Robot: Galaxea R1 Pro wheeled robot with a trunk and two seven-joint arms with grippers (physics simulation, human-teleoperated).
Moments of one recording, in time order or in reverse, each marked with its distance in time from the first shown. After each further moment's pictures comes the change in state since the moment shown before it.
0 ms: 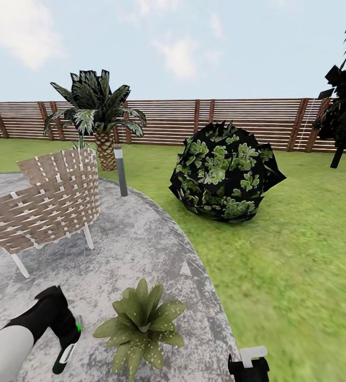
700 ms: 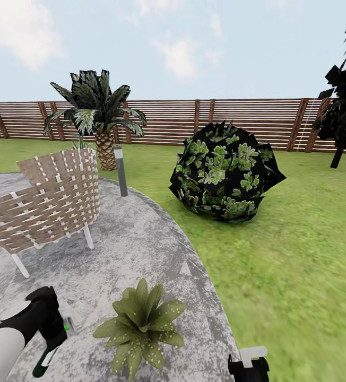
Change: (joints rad) left arm 0.012 0.041 0.002 -0.020 -0.064 0.058 0.018; right arm 0.000 0.000 0.000 0.000 0.000 0.000 0.000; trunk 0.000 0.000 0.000
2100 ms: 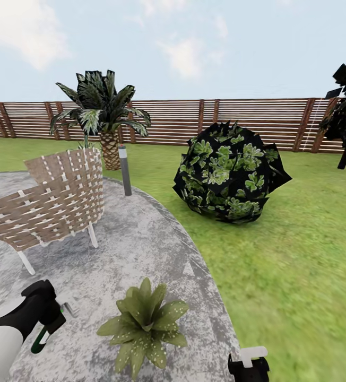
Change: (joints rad) left arm 0.006 0.000 0.075 -0.091 0.017 0.090 0.173; right arm 0.000 0.000 0.000 -0.002 -0.001 0.000 0.000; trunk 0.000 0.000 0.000
